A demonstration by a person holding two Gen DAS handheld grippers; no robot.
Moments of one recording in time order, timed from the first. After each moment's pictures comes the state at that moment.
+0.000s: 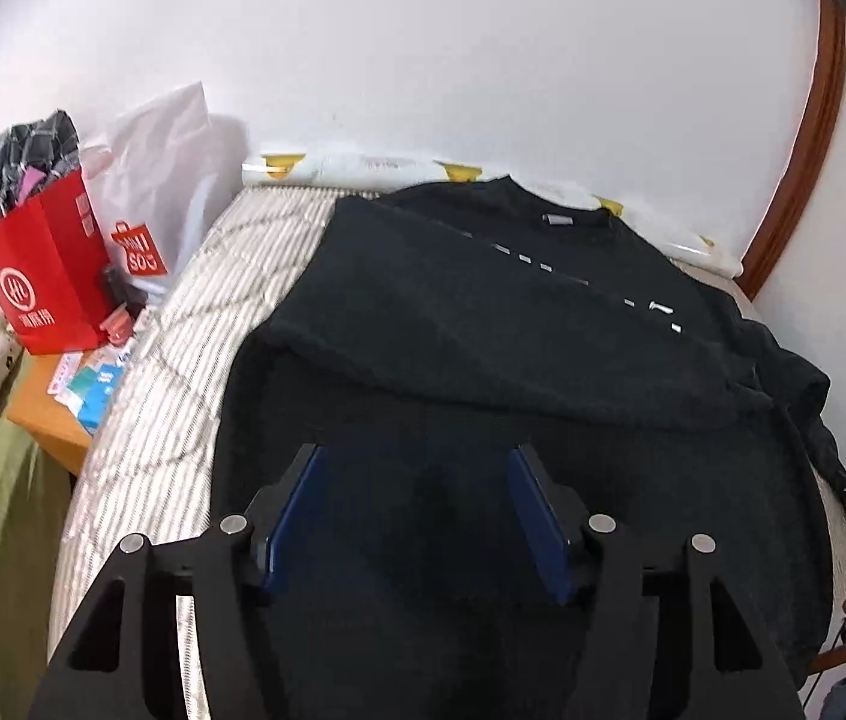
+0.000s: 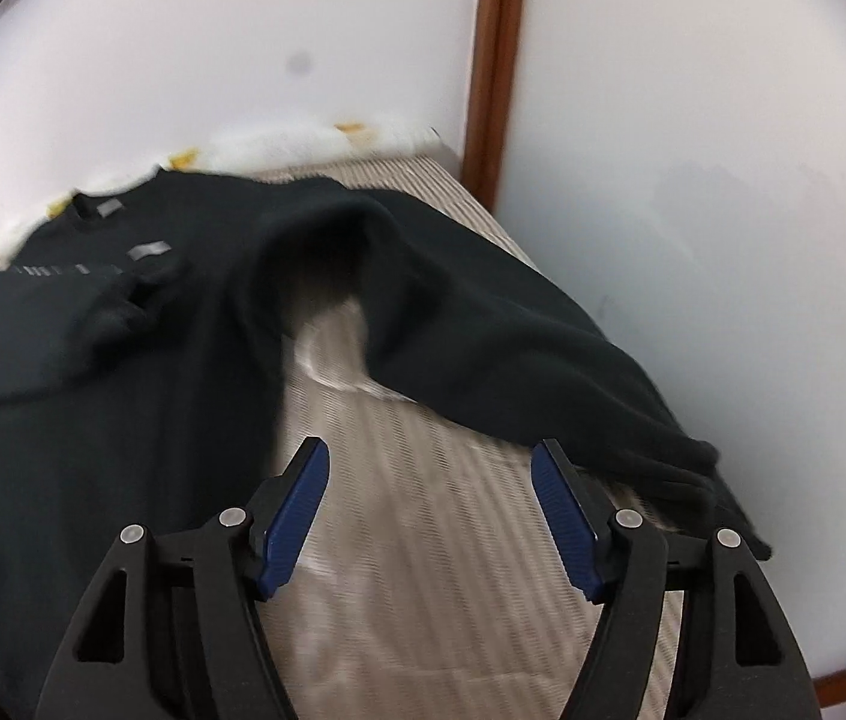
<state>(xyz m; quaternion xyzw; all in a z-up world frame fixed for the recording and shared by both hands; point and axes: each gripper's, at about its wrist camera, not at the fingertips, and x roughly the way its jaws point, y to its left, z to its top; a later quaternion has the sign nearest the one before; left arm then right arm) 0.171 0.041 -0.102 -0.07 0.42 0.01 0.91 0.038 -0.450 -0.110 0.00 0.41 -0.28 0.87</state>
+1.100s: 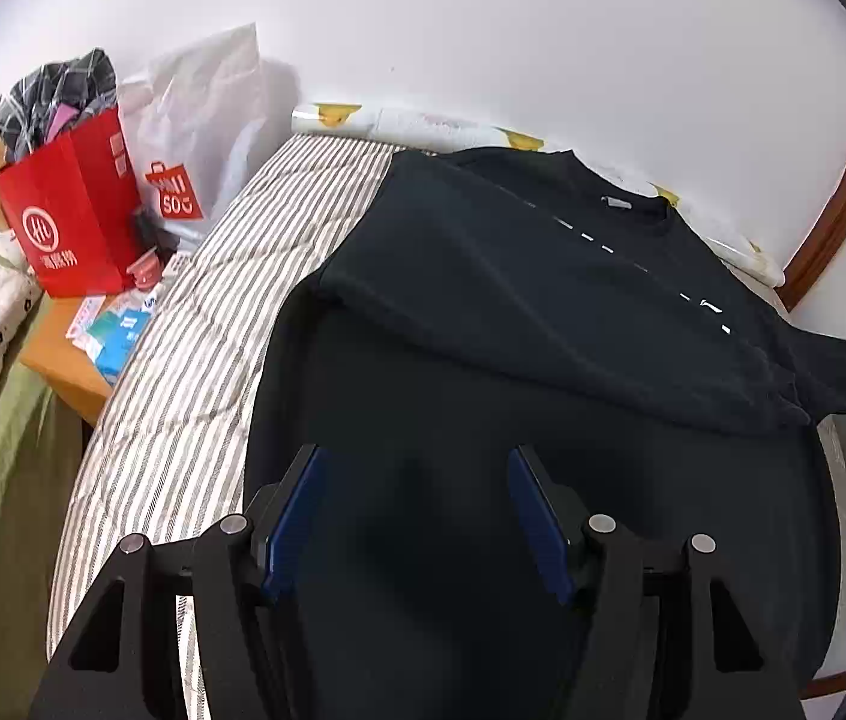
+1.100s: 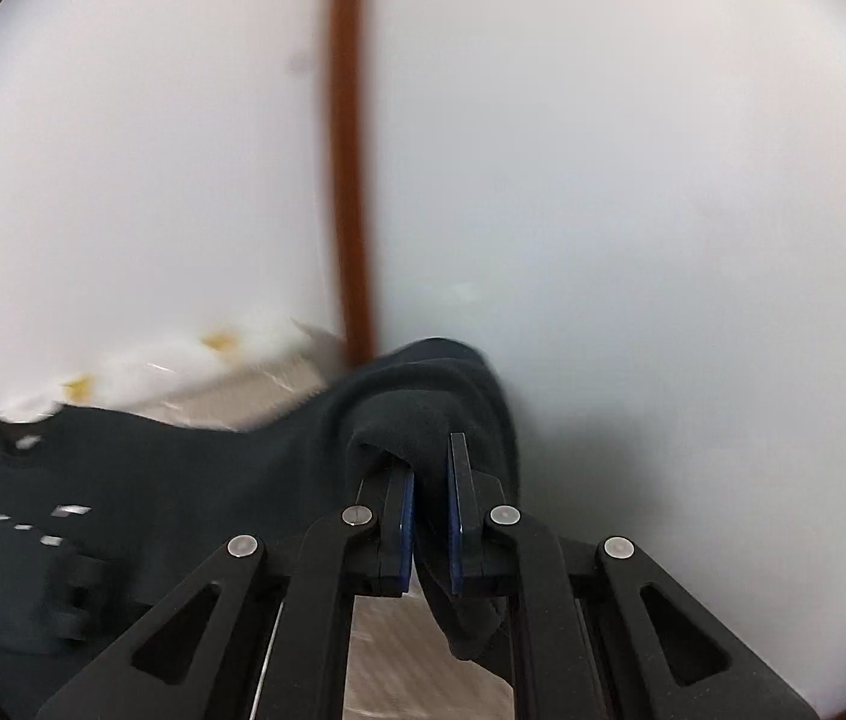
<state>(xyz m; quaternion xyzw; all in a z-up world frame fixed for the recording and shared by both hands) 0.177 0.070 -0.120 -0.10 0.46 0.05 0.88 0.061 -0.466 0.039 0.02 0.24 -0.33 0.91</state>
